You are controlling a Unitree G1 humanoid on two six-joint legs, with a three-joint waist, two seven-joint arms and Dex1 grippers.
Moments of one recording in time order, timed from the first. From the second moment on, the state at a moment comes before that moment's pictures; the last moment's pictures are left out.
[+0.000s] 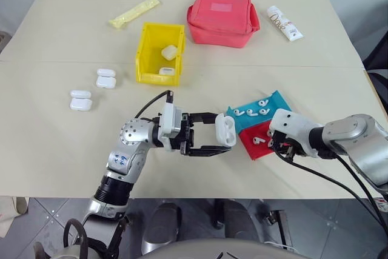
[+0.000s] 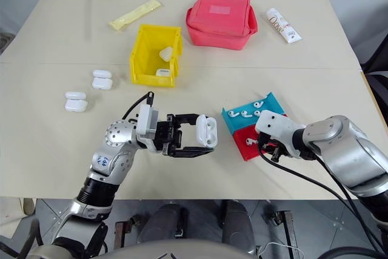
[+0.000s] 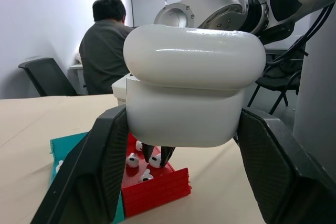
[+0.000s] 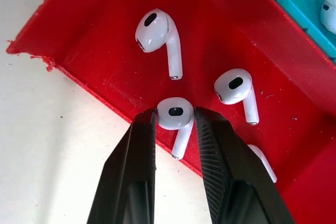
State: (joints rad) left arm -0.37 0.27 -0.20 -0.06 -0.47 0.03 -1.15; right arm -0.39 -1.10 0.29 -0.53 0.21 1.12 0.92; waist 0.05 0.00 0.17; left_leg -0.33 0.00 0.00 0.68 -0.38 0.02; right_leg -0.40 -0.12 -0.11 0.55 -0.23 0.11
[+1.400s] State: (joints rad) left arm -0.56 0.19 -0.15 0.22 -0.50 -0.03 -1.32; right arm -0.26 -0.52 -0.27 -0.70 0.84 0.72 0.82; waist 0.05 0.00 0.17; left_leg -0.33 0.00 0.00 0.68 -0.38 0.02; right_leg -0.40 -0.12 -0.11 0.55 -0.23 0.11
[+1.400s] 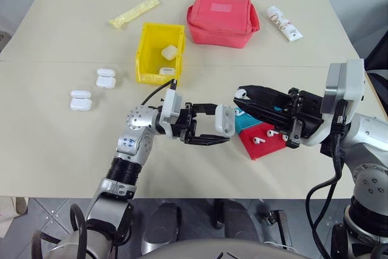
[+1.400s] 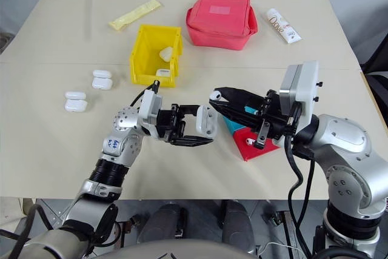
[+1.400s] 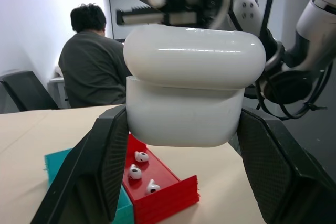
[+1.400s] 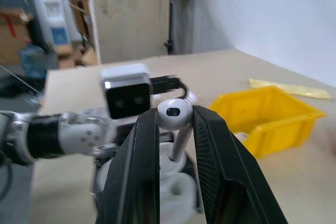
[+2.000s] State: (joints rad) left arm -0.56 0.18 -0.13 0.19 -0.51 0.02 -1.34; right arm -0.22 -0.48 -0.11 -0.51 0.76 0.45 0.88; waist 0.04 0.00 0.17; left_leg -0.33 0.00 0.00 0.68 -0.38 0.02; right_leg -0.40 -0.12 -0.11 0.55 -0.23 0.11
